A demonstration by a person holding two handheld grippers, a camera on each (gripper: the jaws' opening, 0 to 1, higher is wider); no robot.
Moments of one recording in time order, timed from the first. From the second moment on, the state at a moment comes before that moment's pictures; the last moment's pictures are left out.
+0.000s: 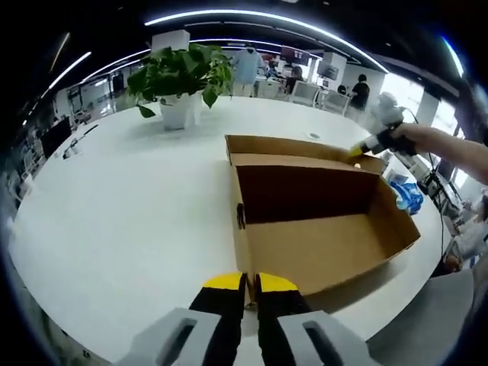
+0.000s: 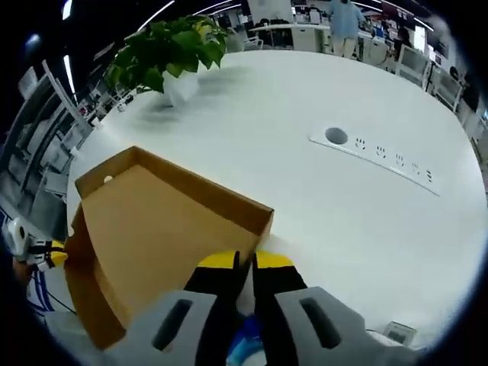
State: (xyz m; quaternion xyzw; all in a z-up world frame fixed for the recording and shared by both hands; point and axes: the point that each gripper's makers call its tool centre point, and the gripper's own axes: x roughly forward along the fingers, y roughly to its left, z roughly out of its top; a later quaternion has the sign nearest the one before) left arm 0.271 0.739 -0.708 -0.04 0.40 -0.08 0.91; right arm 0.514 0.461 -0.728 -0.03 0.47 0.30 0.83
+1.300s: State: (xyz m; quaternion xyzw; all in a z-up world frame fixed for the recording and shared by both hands) left arm 0.269 0.736 -0.707 -0.05 0.38 -0.07 0.92; right arm 0.495 0.460 -0.632 -0.01 0.36 0.31 0.88
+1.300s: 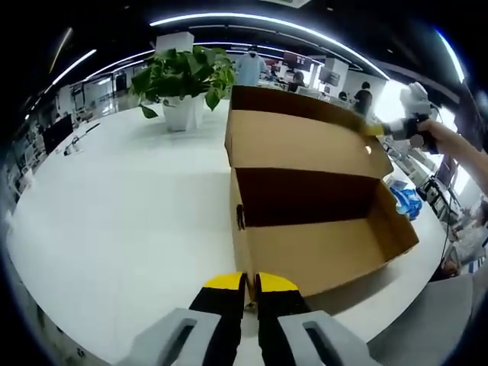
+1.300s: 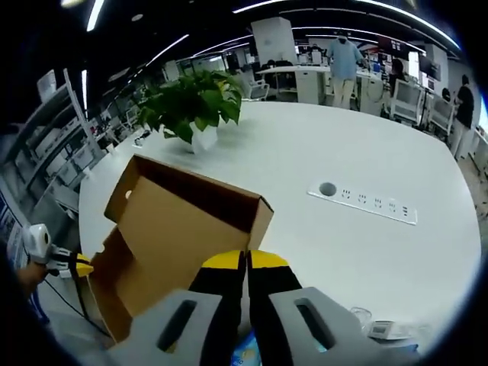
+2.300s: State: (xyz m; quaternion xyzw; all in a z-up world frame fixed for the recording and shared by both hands) left arm 0.269 0.735 -0.706 -0.05 0.37 -0.09 0.92; right arm 0.425 0.456 -0.593 0.03 0.29 0.31 0.90
